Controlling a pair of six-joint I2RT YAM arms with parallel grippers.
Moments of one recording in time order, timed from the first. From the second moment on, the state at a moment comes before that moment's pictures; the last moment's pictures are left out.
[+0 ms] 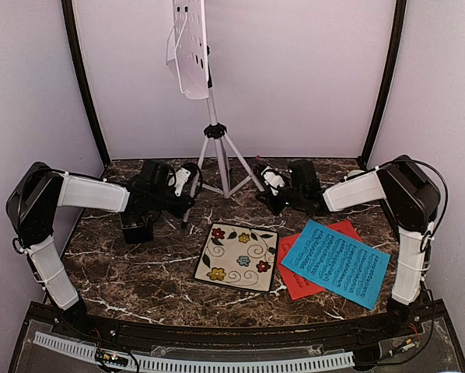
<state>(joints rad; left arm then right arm) -0.52 1.76 1.02 0.06 0.11 0.07 0.58 1.98 1.14 0.32 -0.24 -0.30</state>
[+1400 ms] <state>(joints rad) -0.71 1.75 0.99 0.06 -0.04 -0.11 0.60 1.76 1.10 0.09 -0.09 0.00</state>
